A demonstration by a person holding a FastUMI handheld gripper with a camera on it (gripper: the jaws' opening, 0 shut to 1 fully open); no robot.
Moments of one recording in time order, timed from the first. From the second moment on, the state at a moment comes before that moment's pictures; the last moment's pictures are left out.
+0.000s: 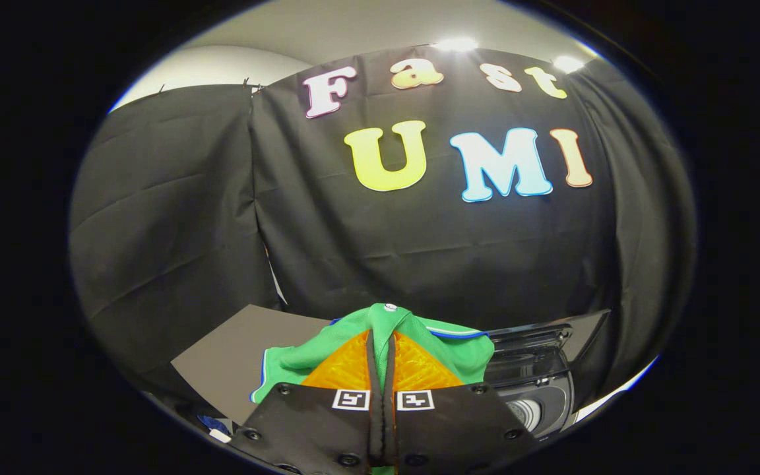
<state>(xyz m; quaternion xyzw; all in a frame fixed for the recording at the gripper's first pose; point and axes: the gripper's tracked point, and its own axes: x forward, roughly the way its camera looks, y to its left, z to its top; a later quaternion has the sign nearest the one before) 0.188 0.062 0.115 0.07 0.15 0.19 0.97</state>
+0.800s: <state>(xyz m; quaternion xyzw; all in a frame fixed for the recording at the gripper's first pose) 0.192 -0.043 0.100 0.08 0.15 0.16 0.97</state>
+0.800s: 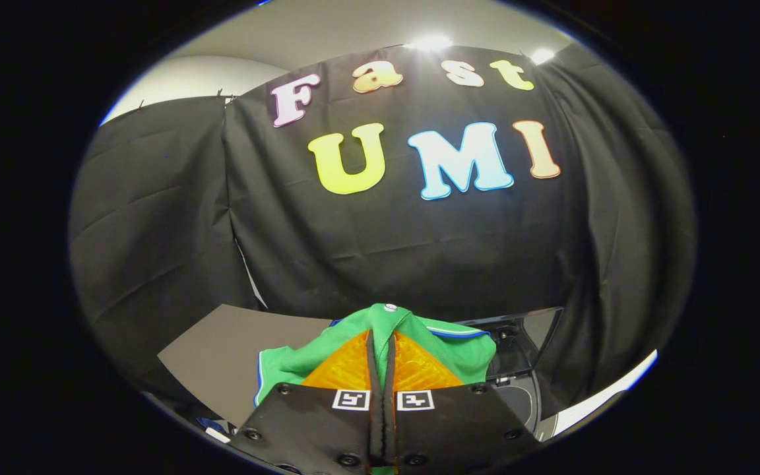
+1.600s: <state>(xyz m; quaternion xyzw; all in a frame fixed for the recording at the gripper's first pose) 0.203 -0.099 0.036 0.07 0.19 0.16 0.97</state>
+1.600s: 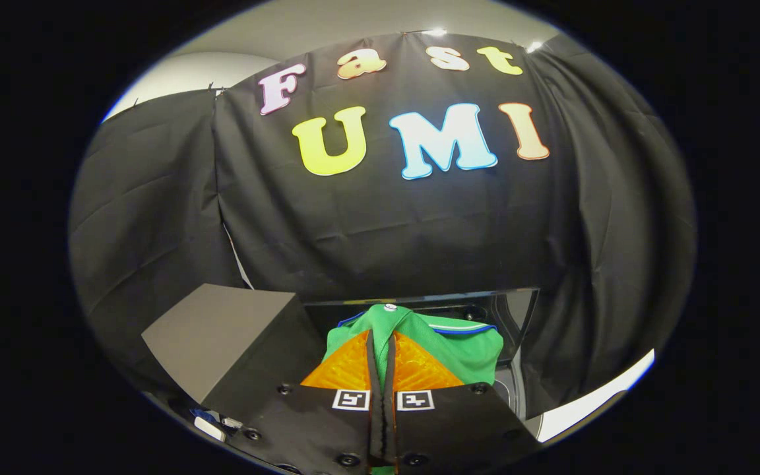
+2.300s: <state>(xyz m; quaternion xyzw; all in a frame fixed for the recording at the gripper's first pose) 0.207 -0.098 -0.076 0.05 0.27 0.16 0.95</state>
